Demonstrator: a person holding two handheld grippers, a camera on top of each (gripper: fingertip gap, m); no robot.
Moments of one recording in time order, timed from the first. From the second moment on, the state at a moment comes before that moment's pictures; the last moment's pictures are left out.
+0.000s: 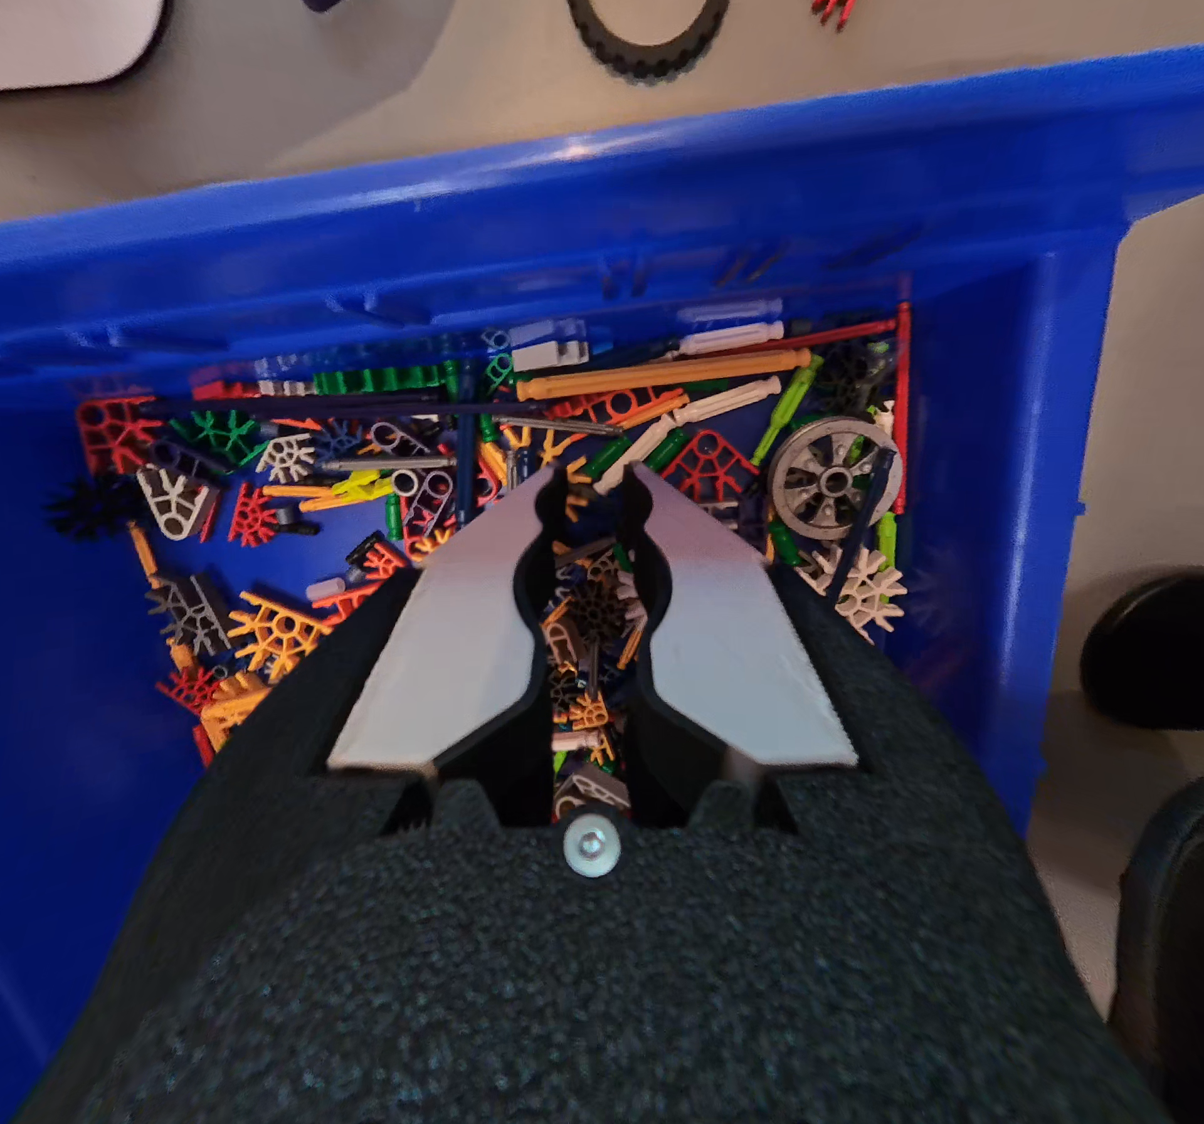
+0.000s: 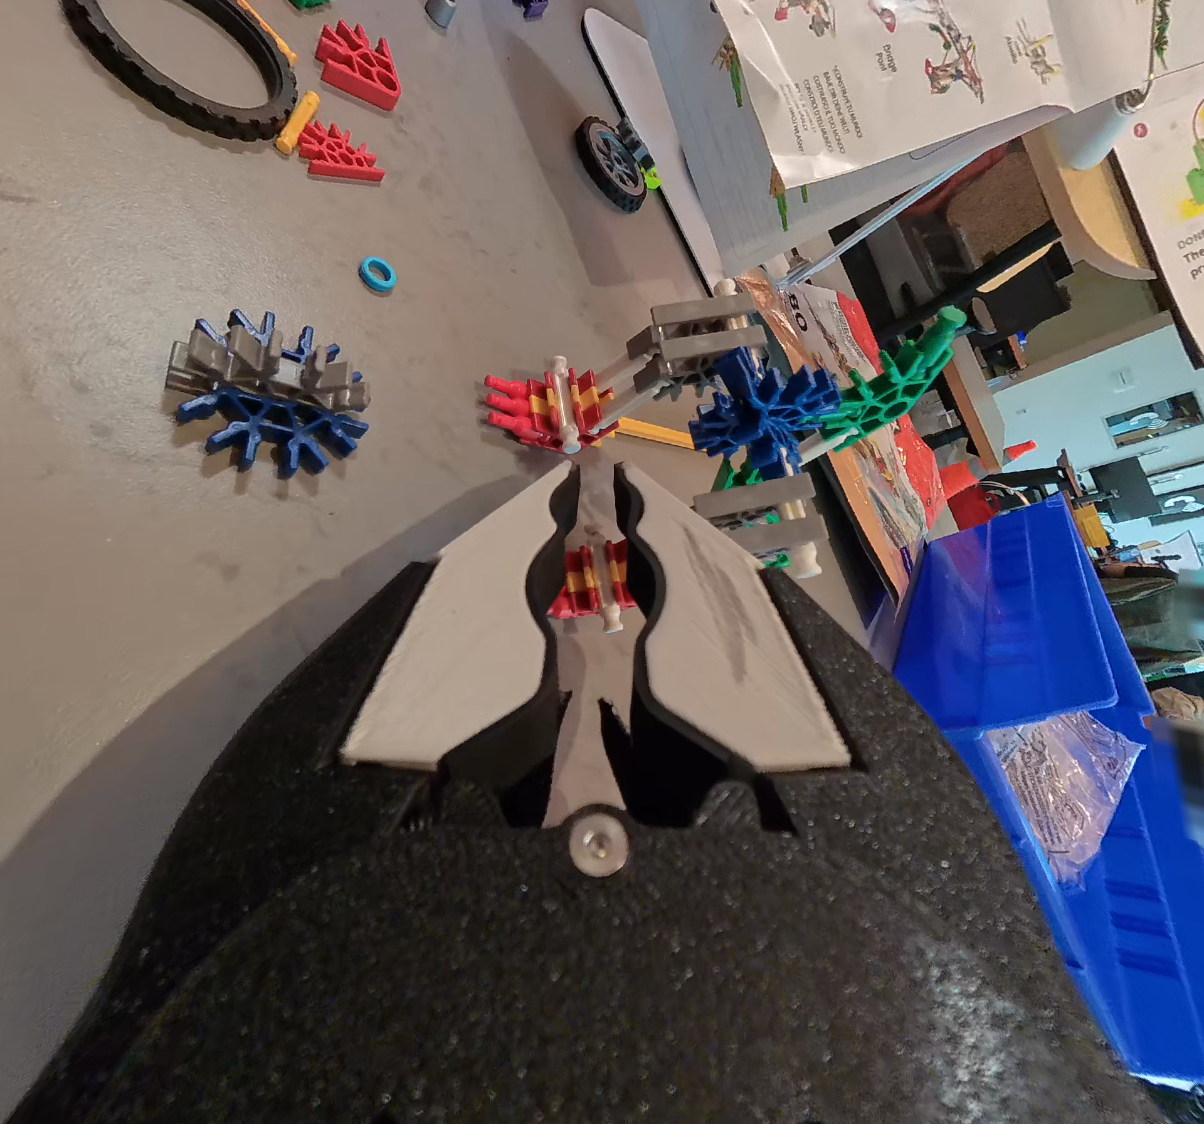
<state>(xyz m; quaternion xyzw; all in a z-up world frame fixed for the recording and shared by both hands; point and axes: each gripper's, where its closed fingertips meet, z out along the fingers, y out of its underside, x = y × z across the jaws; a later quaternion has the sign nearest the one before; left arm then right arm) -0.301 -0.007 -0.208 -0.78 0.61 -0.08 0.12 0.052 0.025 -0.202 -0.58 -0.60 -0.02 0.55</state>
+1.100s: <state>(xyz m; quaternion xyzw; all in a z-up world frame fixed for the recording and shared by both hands) -0.293 -0.018 -0.222 -0.77 0.62 -0.12 0.10 0.052 0.025 -0.200 -0.58 -0.60 -0.02 0.55</state>
